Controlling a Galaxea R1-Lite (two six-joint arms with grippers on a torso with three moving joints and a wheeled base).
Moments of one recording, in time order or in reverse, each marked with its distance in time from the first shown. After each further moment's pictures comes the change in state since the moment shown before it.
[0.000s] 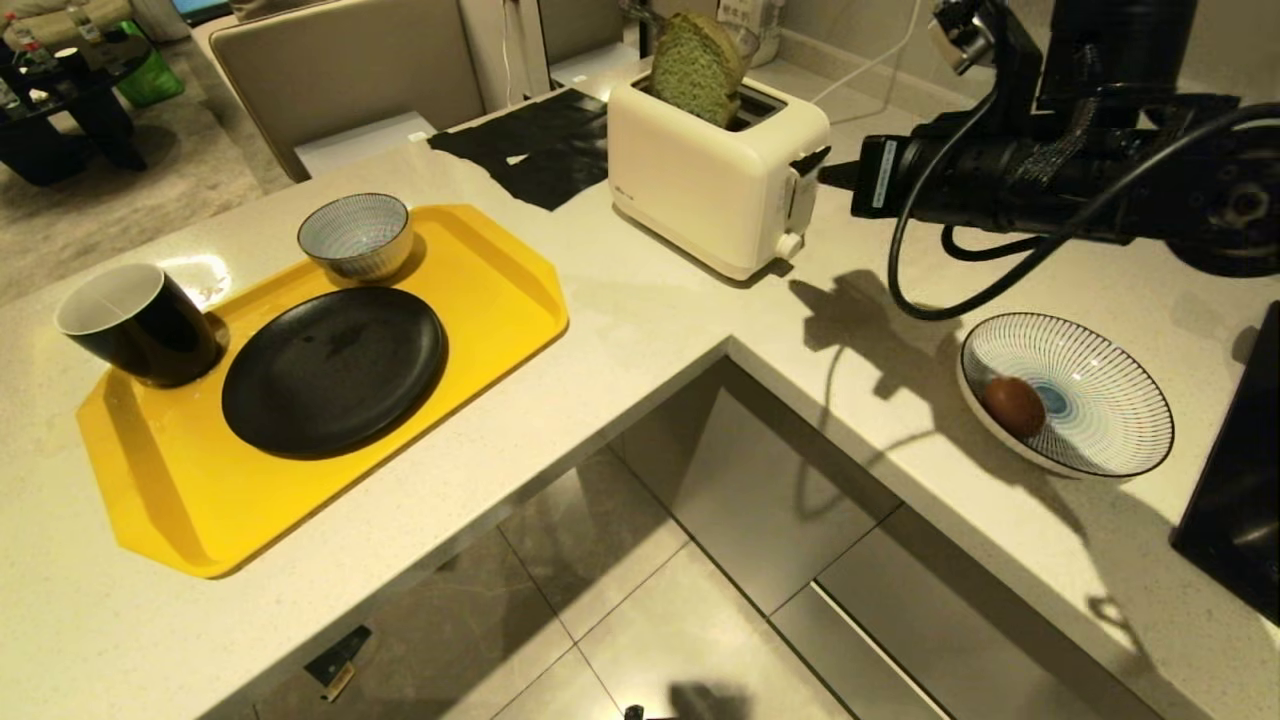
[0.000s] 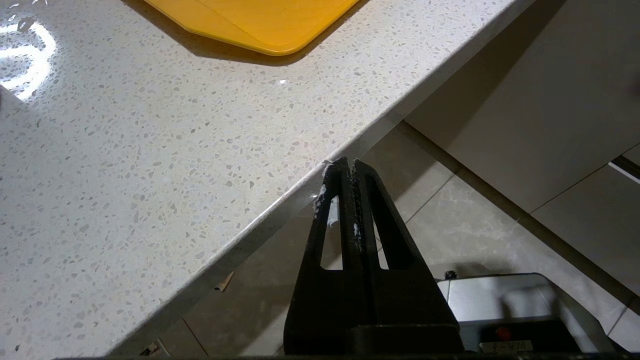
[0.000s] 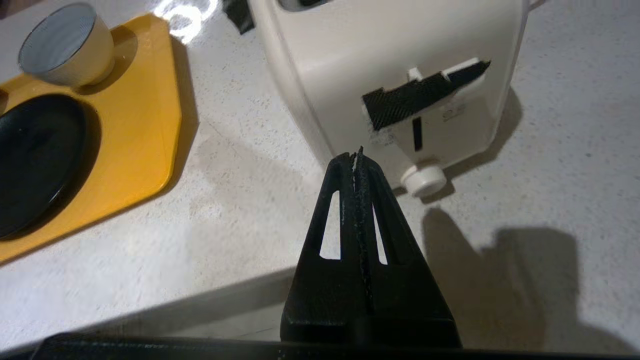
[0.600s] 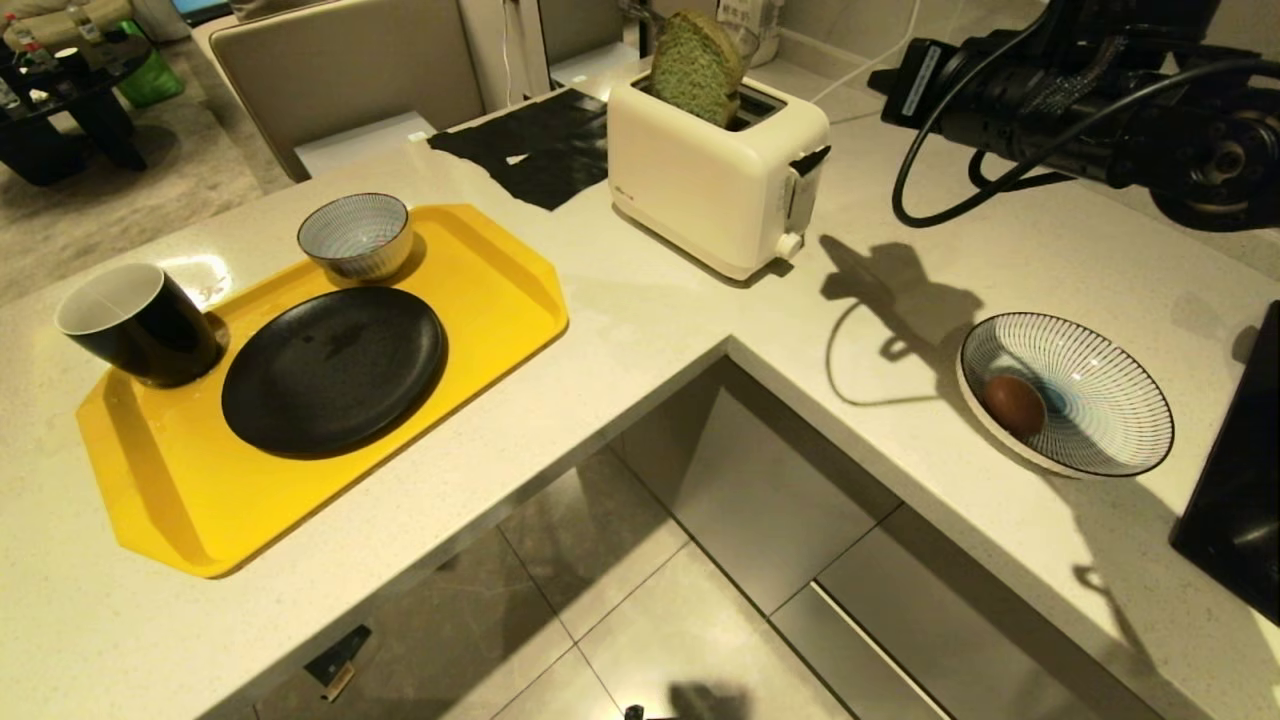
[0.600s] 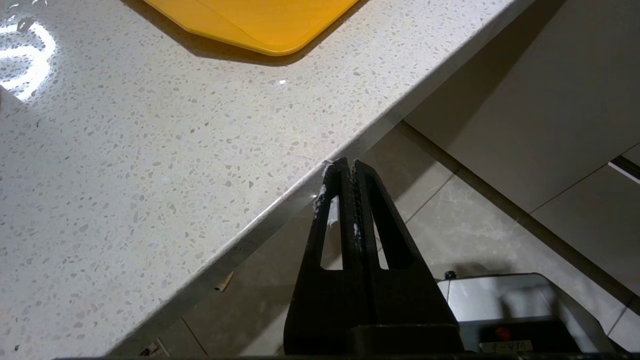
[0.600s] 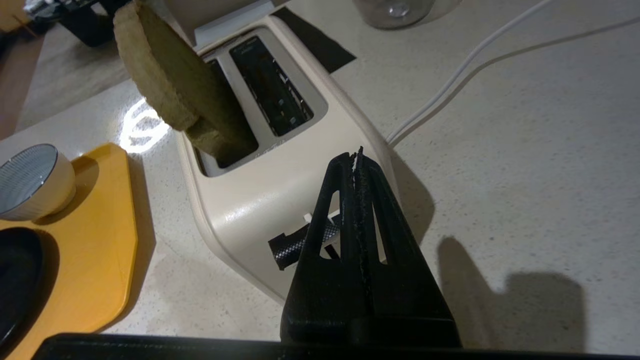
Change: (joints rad) left arm 0.000 0.000 0.000 0.000 0.000 0.000; right arm -0.062 0.079 -0.200 -0.086 -0.089 0.076
